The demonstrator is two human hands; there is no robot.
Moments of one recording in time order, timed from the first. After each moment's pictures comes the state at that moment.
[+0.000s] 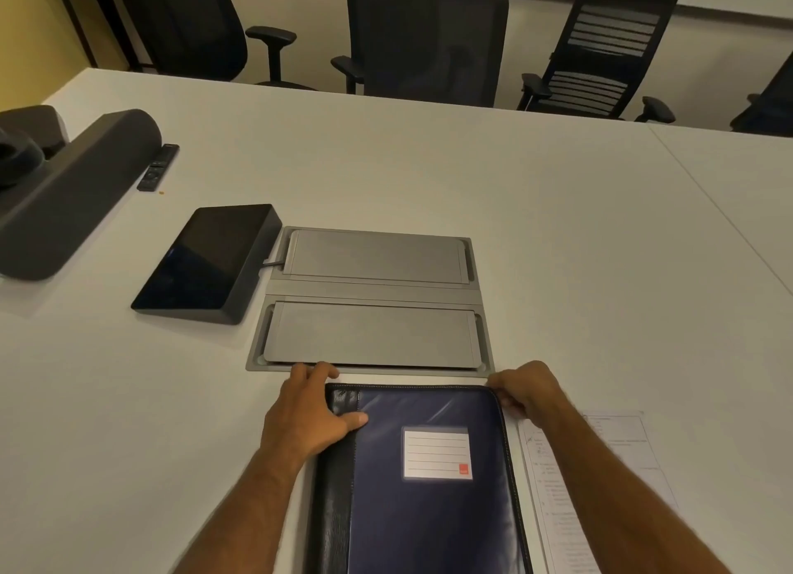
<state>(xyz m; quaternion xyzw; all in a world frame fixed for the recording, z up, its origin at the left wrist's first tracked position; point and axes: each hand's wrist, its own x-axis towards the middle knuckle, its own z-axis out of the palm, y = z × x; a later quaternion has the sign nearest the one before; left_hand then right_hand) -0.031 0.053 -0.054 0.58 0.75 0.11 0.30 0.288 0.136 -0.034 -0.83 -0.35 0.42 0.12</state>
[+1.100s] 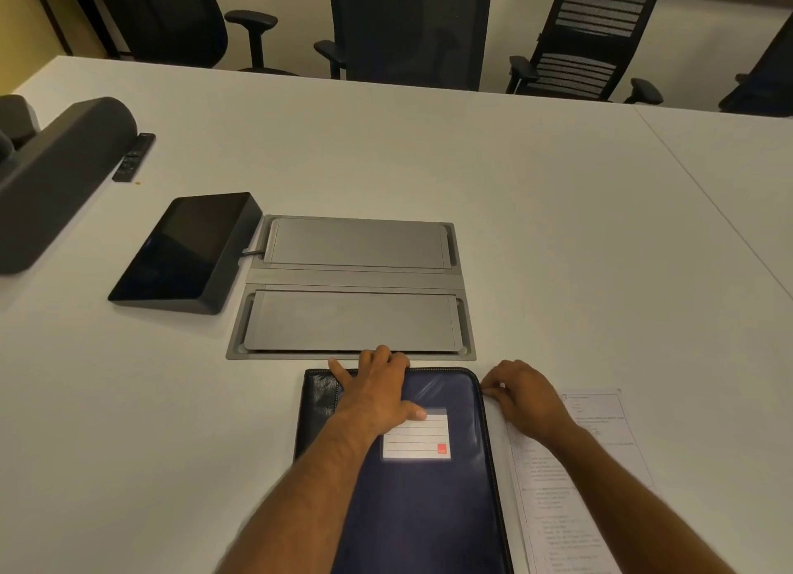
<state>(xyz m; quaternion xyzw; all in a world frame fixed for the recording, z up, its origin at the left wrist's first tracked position) 0.081 0.076 -0.030 0.70 0.65 -0.03 0.28 0.333 0.088 -0.046 -0.59 -0.78 0.21 0.08</state>
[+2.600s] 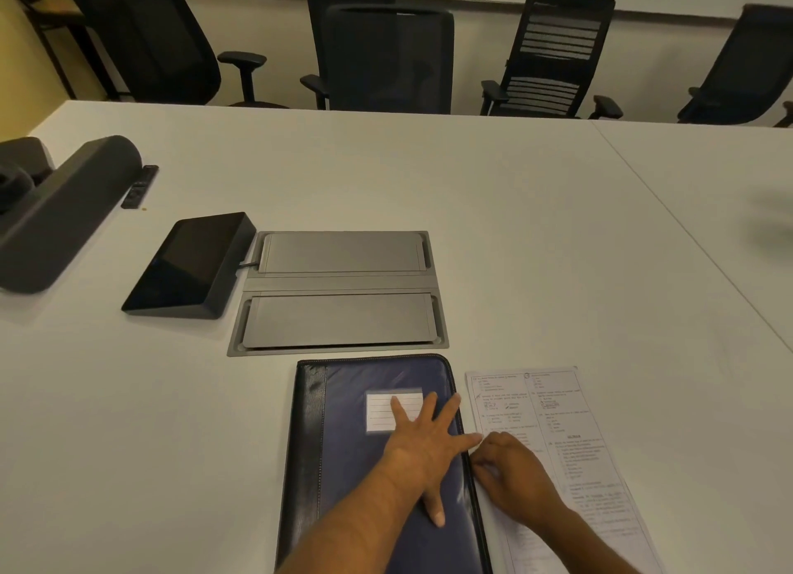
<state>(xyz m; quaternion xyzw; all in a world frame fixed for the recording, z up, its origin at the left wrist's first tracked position) 0.167 -0.012 -0.005 0.85 0.42 -0.25 0.19 0.349 -0.053 -0.045 -0.58 -0.76 0.26 0.13</state>
